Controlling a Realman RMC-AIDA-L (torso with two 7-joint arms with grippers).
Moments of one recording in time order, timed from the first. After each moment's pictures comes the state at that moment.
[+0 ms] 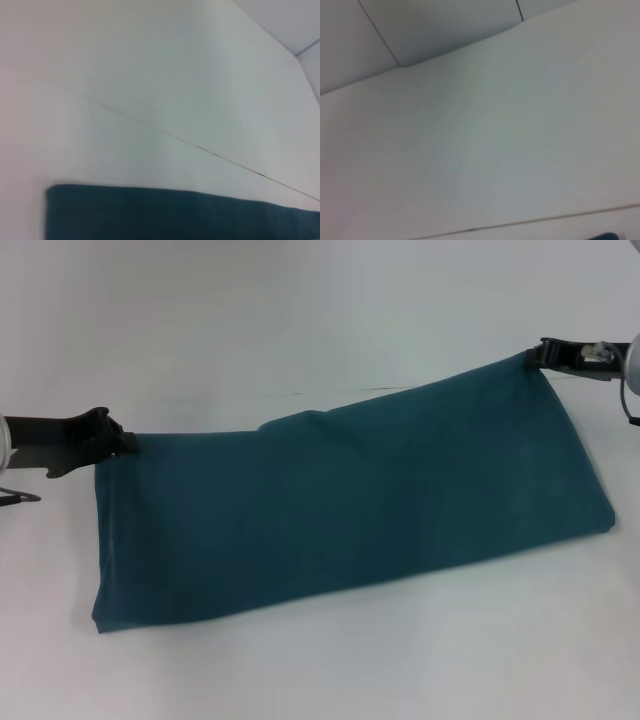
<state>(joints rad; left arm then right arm) -0.76 -2.02 0.65 0.76 2.39 1.16 -2.67 0.80 2.02 -0.61 -0.69 -2.39 -0.79 2.38</state>
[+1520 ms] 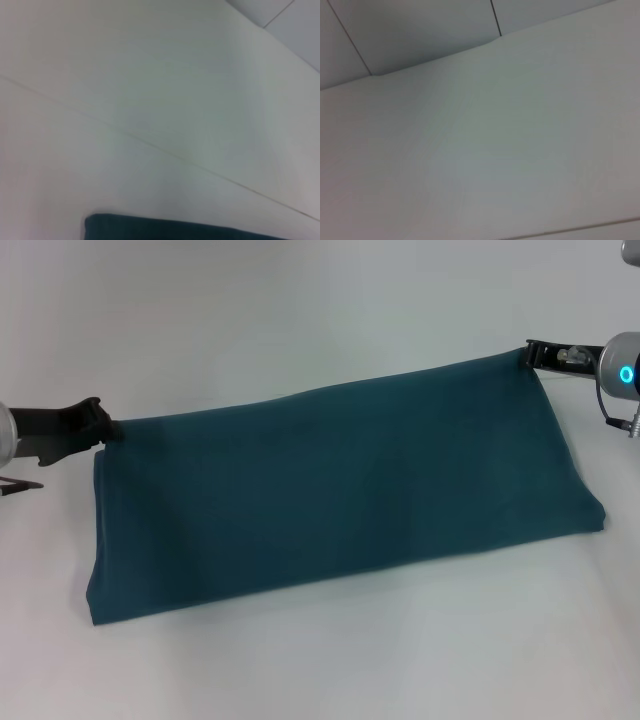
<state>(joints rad) -0.79 -2.03 0.66 0.71 2.44 0.98 -2.70 0.84 2.03 -0.69 -0.58 -2.39 -0.57 2.39</state>
